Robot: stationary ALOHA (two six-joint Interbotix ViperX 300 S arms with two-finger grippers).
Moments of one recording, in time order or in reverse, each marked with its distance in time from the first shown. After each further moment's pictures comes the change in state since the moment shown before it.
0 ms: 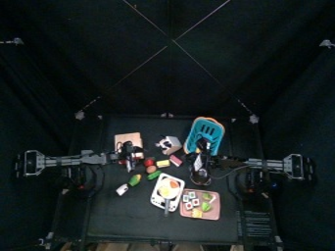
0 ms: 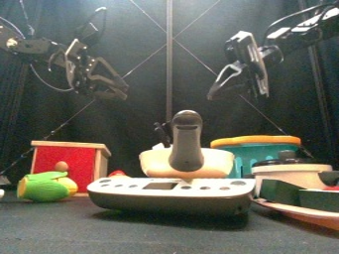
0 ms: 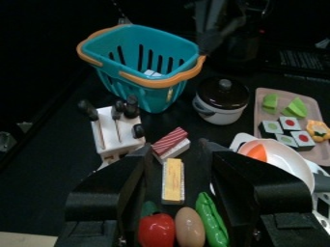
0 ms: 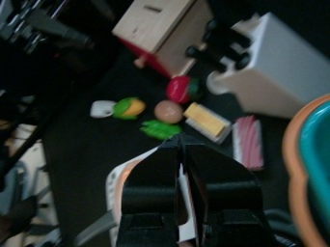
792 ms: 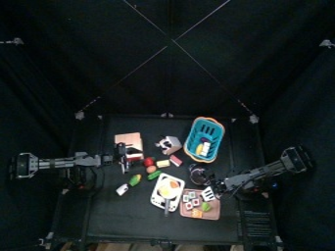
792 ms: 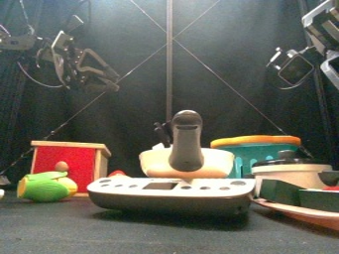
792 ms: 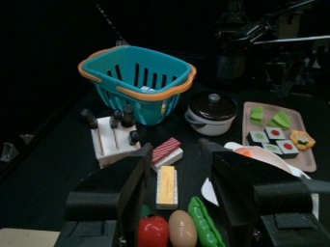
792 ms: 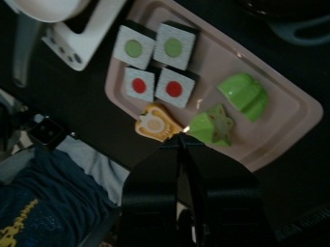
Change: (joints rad) left arm -0.011 -0.081 0.057 -0.005 -0.048 0.002; right arm 0.443 0.014 0.003 0.801 0.649 0.006
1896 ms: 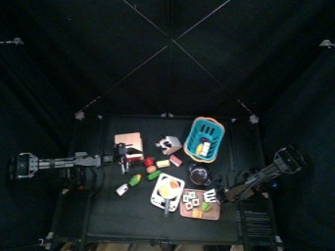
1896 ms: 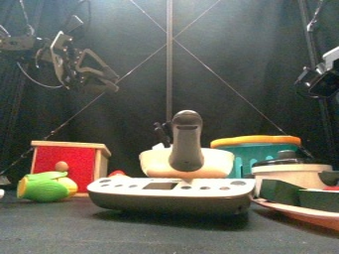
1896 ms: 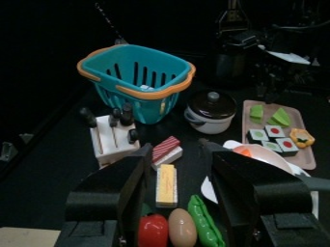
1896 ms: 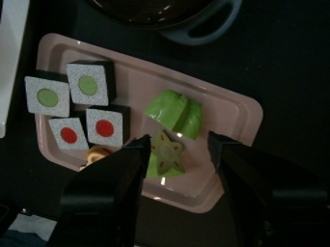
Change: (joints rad) left arm -0.002 0.000 0.003 0.005 0.000 -0.003; right arm 0.186 0.097 0.069 -0.324 0.066 0.609
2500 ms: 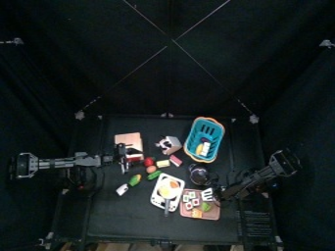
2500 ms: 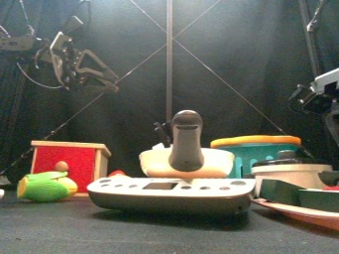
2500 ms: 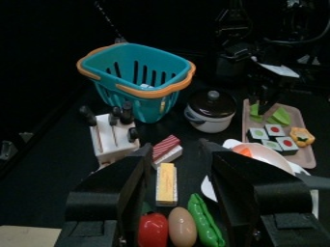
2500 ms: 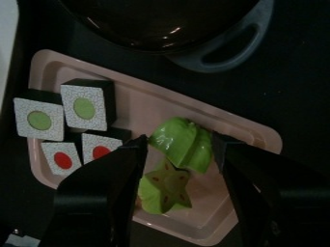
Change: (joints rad) left arm 0.000 0.000 0.005 -0.002 0.000 0.000; right arm -0.043 0.092 0.034 -0.048 -0.127 0.002
